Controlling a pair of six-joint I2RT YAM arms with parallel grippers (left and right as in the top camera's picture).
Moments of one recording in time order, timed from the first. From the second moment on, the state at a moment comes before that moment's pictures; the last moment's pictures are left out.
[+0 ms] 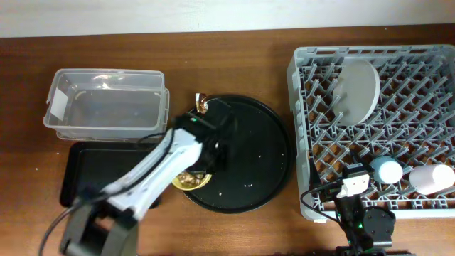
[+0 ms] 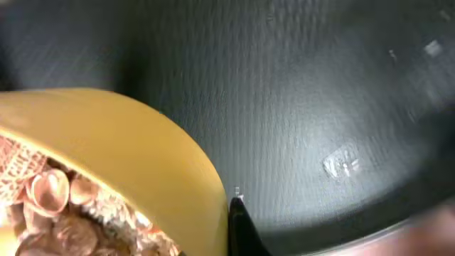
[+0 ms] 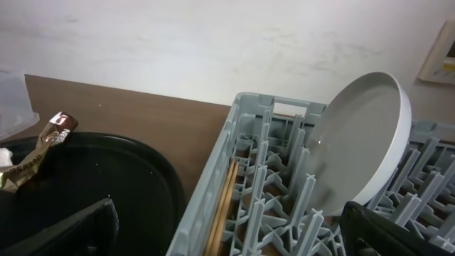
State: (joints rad) left arm -0.59 1.75 1.26 -1.03 0.08 -0.55; right arm -0.02 0.01 0.01 -0.06 -0.18 -0.10
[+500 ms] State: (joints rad) left arm 0.51 1.49 0.78 -0.98 1.28 0.47; right arm -0.02 0.01 0.01 -0.06 -0.19 -0.10
